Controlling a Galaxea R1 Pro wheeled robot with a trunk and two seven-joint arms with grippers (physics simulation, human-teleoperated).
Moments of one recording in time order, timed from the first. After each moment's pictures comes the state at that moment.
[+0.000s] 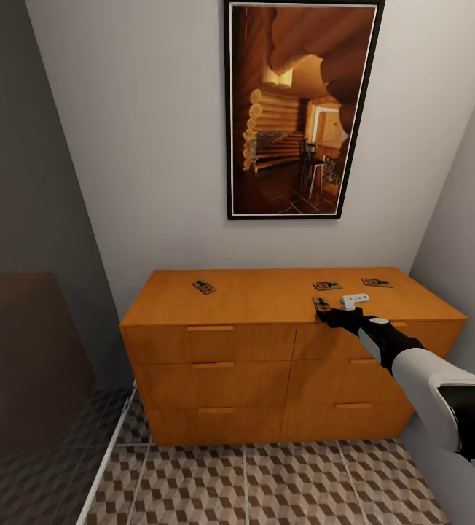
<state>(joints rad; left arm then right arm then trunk) -0.01 -0.01 -0.02 -0.36 -0.01 -0.32 0.19 -1.16 -0.17 0.05 -0.15 0.01 0.01 0.25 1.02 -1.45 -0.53</state>
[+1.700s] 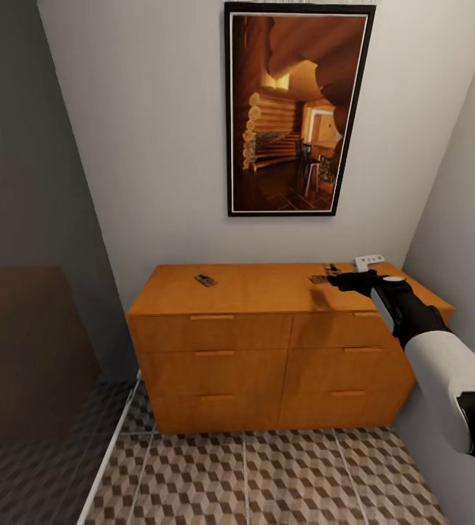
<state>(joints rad) -0.01 -0.01 -0.03 -0.35 -0.01 -0.32 0.19 -1.16 -0.22 0.07 -0.59 0.02 0.35 0.22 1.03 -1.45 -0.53</state>
